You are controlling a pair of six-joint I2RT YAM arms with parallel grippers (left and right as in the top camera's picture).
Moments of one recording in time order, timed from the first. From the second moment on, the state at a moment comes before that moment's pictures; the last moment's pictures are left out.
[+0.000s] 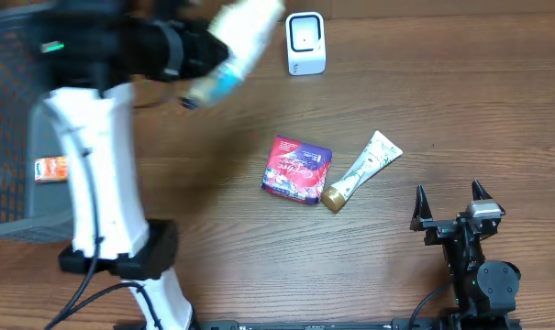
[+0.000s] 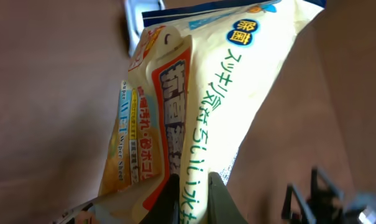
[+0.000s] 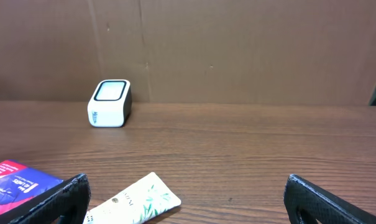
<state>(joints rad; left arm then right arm) -0.14 1.98 2.69 -1.69 0.46 -0.18 0.05 0.01 0.02 -0.04 -0.03 0.02</state>
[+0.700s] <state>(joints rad) -0.45 2.01 2.02 -1.59 -0.29 -0.63 0.05 0.01 0.02 -0.03 -0.03 0.02</state>
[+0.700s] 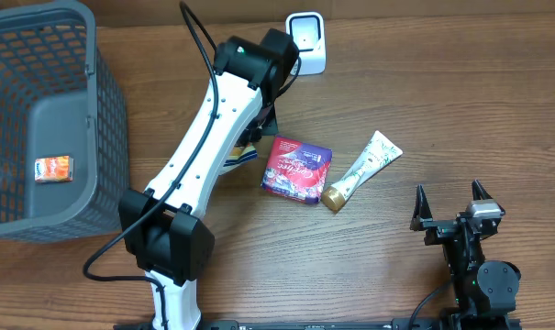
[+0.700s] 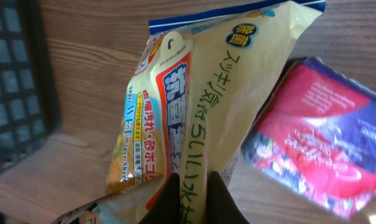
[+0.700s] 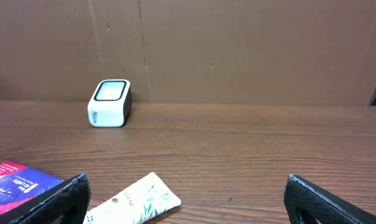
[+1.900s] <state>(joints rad) 0.20 1.97 2.77 -1.68 -0.23 -0.48 0.05 0.01 0.02 -0.04 -0.03 0.02</state>
